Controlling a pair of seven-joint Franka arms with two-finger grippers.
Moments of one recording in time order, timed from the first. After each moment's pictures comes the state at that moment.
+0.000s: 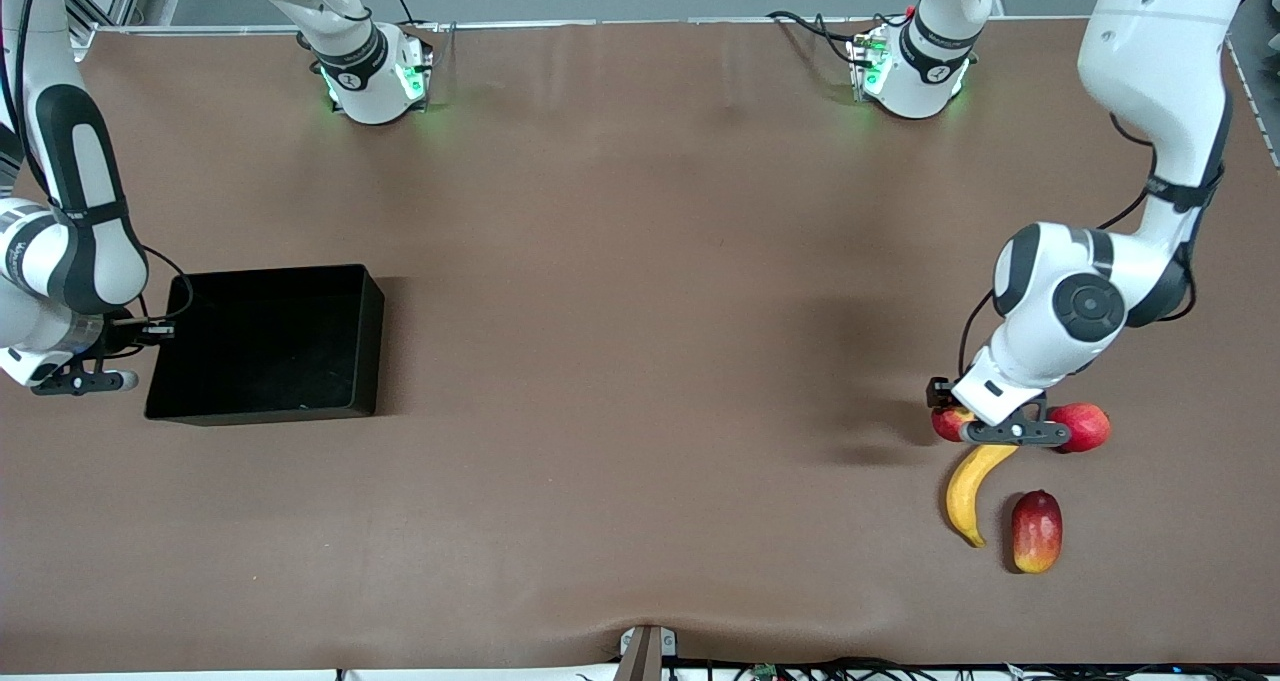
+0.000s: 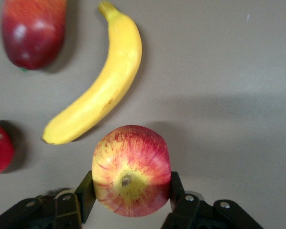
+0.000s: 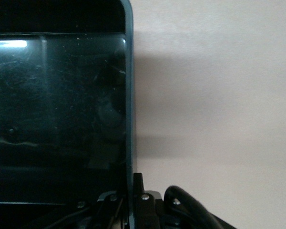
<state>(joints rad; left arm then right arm) 0.07 0.45 -0.19 -1.86 0.23 2.40 -0.20 -0.20 0.48 -0.20 -1.86 0.05 2.11 -0.47</state>
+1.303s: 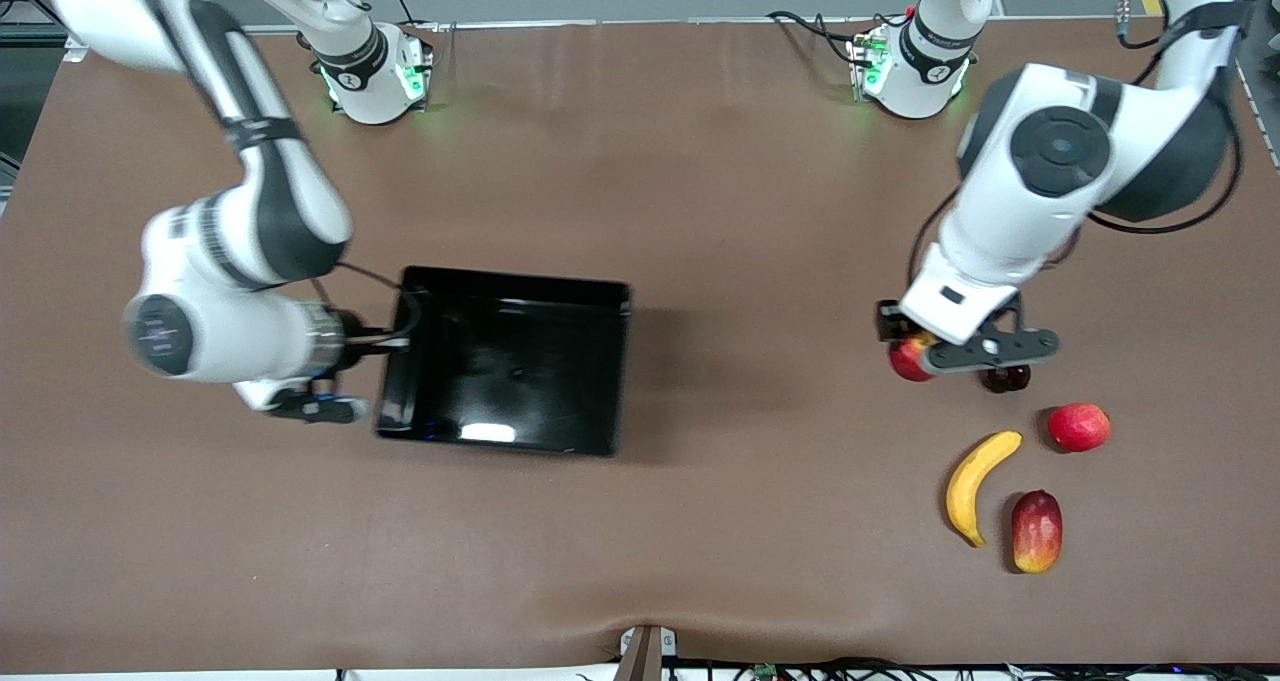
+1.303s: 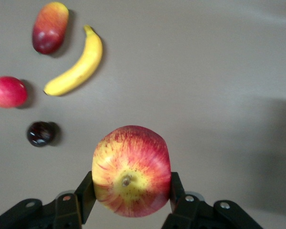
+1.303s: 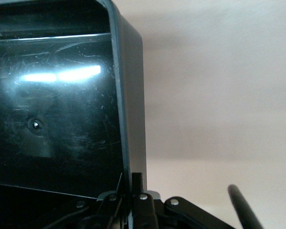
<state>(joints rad) 0.05 0.24 -0.47 -1.70 0.22 1.97 -0.61 0.08 0.47 0.22 -1.57 0.16 1.80 0.33</state>
